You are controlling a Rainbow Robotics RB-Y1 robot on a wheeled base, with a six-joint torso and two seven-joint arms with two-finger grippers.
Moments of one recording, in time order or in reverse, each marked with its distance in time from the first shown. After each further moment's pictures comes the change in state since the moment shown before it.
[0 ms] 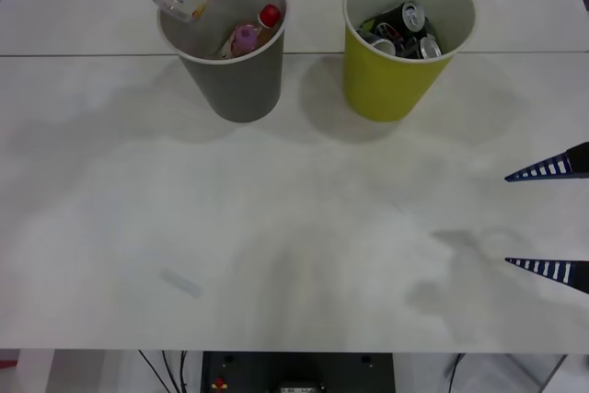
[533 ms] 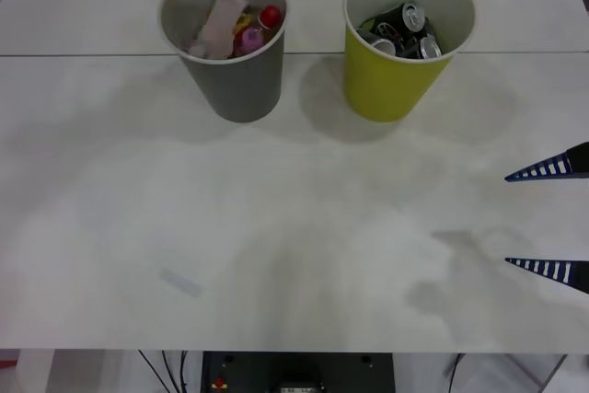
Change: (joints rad) right arm 0.000 0.000 0.000 0.000 0.000 0.000 0.000; left arm 0.000 0.012 0.000 0.005 0.020 -0.006 -0.034
